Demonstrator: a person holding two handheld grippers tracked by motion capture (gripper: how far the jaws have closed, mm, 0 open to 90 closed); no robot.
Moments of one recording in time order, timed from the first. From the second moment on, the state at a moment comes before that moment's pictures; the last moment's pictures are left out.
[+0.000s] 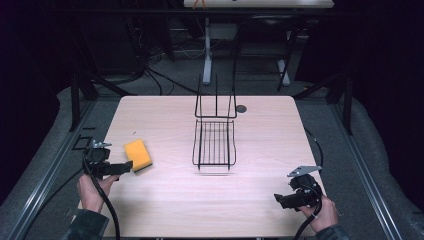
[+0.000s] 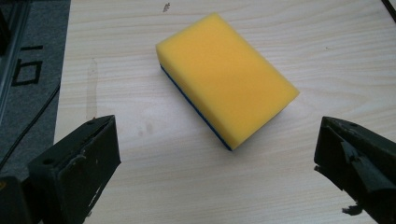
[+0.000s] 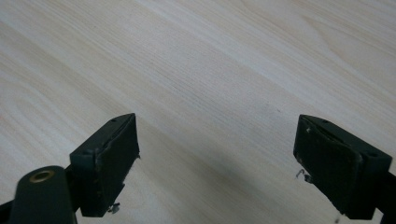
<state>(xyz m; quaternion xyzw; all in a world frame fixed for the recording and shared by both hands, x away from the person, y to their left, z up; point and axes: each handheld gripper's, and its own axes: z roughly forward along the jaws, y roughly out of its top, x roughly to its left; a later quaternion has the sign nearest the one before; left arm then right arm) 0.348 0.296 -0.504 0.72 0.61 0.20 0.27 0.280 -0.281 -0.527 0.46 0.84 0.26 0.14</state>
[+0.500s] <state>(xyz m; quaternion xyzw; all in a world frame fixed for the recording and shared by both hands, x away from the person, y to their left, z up) 0.359 0.286 -0.501 0.72 0.61 0.20 0.28 0.280 -0.278 -0.528 0.46 0.84 0.26 0.14</state>
